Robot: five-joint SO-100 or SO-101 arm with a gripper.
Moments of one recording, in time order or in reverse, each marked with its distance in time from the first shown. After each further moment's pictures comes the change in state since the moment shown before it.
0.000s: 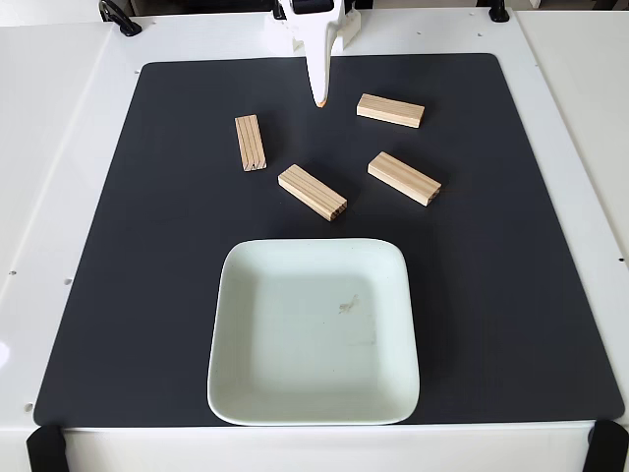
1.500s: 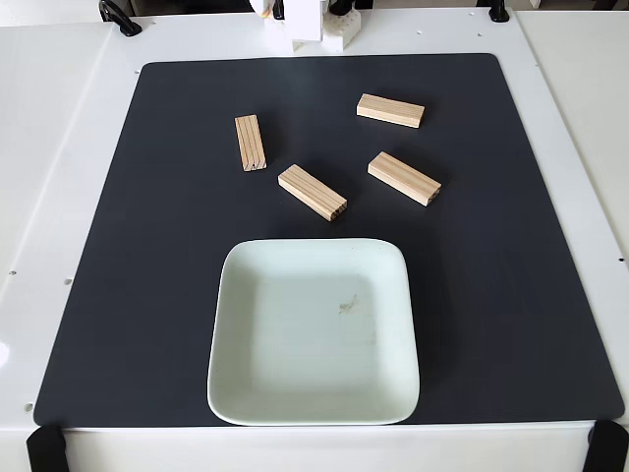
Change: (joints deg) arm 14.4 -65.7 -79.8 42.1 6.9
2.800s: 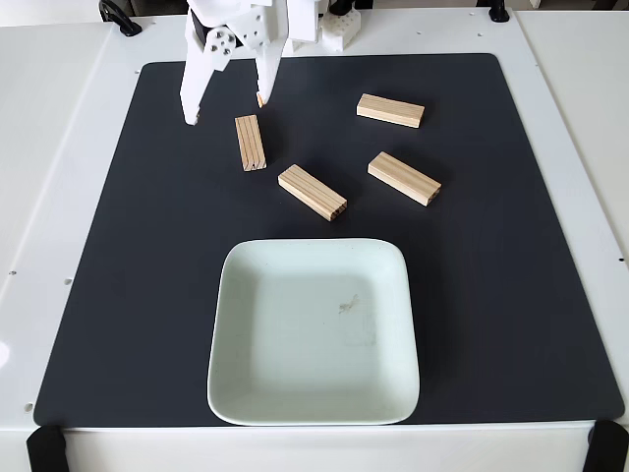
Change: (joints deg) arm 4.7 -29.3 4.5 -6.3 32.8
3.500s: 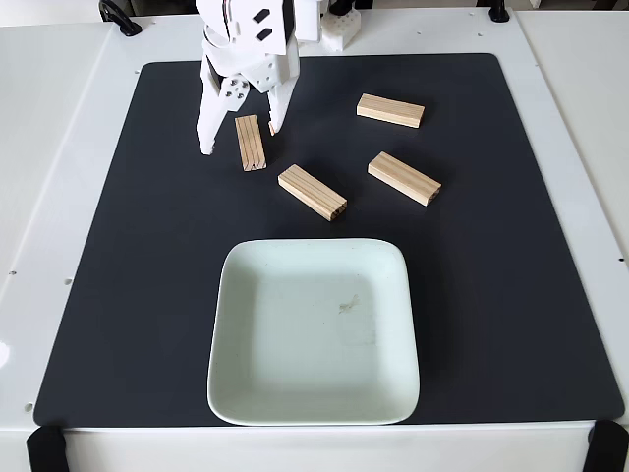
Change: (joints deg) arm -2.9 -9.4 0.0 -4.5 4.2
